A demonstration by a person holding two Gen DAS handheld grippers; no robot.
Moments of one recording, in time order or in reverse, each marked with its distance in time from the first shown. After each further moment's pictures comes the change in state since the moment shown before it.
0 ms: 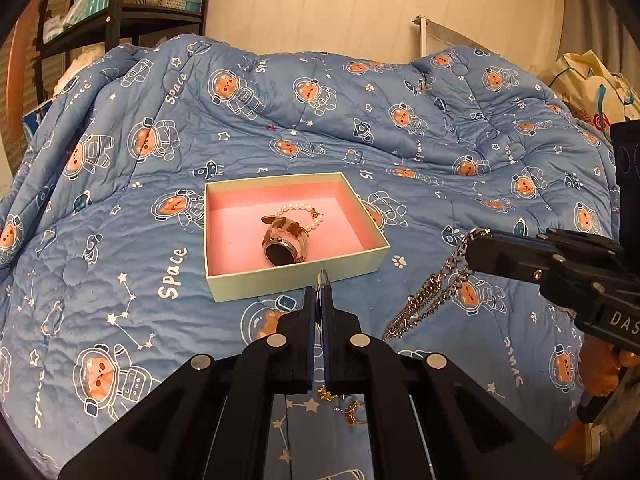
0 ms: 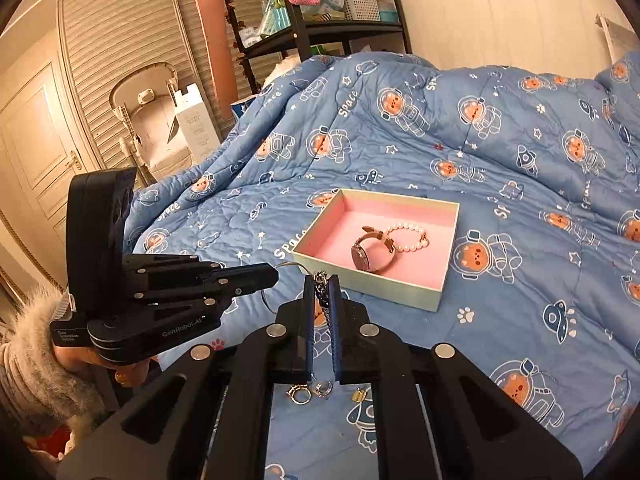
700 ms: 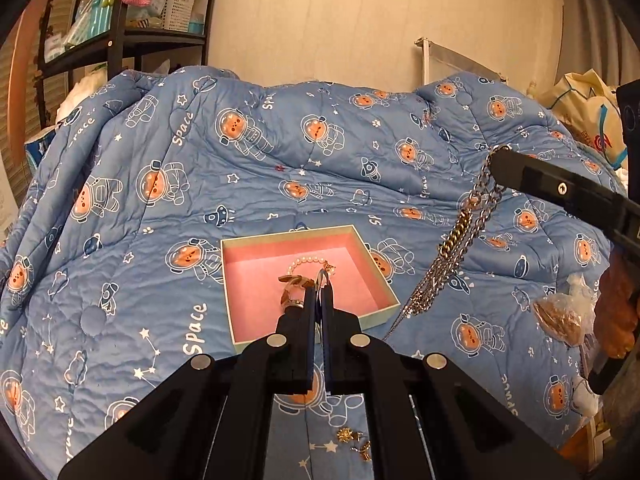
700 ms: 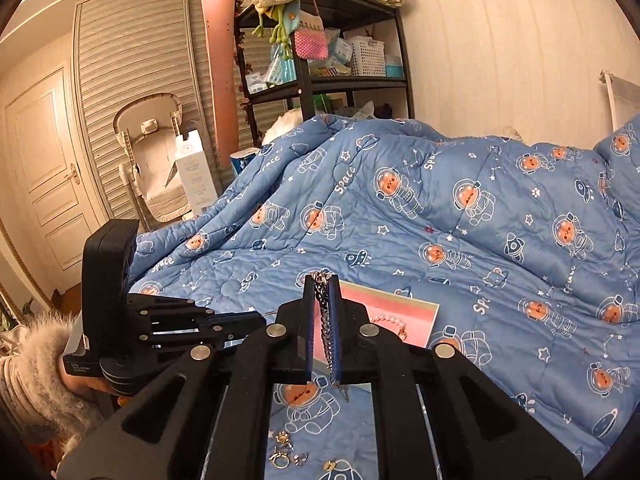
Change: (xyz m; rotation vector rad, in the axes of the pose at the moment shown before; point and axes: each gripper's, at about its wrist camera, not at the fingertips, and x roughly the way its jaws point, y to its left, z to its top) left arm -0.011 0.020 0.054 0.007 -0.064 0.009; right arm -0.017 -0.002 0.087 -0.065 -0.153 -0.039
